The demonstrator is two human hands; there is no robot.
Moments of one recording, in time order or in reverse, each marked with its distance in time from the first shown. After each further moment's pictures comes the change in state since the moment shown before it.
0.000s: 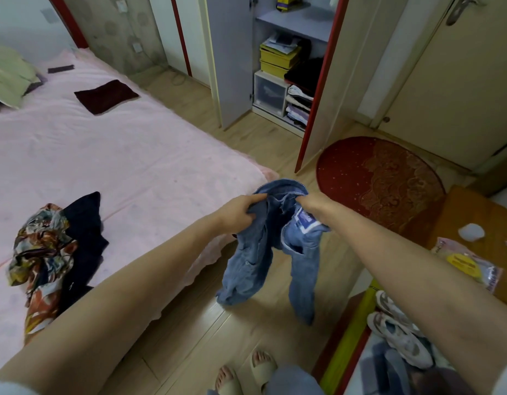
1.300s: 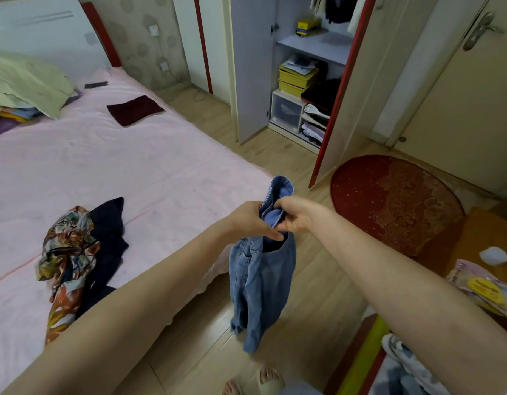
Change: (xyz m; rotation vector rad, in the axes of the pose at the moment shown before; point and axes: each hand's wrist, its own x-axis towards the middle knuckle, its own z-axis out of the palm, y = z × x) left_hand -0.037 0.016 -0.015 -0.375 0.049 -0.233; right_hand -0.051 -0.069 0.044 0.609 -0.404 0.145
